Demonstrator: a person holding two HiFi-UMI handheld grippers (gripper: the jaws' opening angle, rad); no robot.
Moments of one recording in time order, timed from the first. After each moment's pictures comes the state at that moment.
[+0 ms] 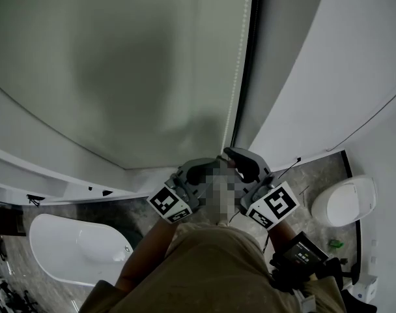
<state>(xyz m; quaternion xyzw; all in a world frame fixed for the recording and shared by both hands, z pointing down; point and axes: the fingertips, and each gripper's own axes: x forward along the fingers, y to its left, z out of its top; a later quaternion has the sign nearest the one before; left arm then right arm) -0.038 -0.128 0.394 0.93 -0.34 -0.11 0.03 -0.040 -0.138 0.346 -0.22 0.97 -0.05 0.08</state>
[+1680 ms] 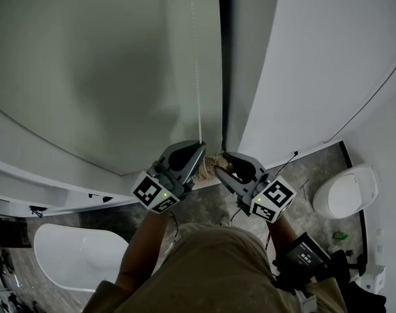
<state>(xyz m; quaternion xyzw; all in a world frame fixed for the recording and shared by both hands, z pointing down) -0.073 -0.167 0.361 0.93 -0.35 -0.13 -0.01 -0.032 -0.147 0.412 -0.19 0.97 -0.12 0.05</state>
